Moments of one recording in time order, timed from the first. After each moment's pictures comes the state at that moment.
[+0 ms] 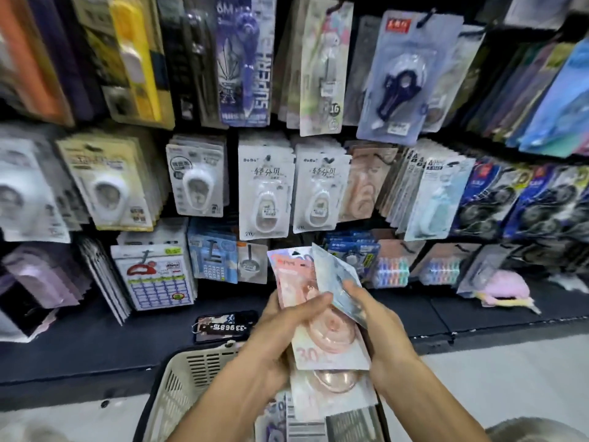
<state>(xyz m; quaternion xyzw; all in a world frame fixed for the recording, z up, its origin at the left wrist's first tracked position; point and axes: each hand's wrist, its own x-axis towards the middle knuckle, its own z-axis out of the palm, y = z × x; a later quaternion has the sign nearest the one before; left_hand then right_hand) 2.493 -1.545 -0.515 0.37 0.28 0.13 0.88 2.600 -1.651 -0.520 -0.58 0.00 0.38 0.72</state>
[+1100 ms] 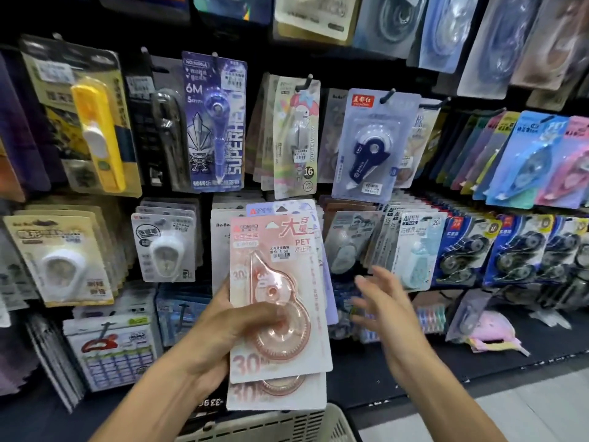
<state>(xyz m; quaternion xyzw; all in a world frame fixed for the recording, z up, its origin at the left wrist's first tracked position) 2.510 -1.464 -0.449 0.52 0.14 0.18 0.82 2.683 -1.627 -0.453 -0.67 -0.15 0.23 0.69</state>
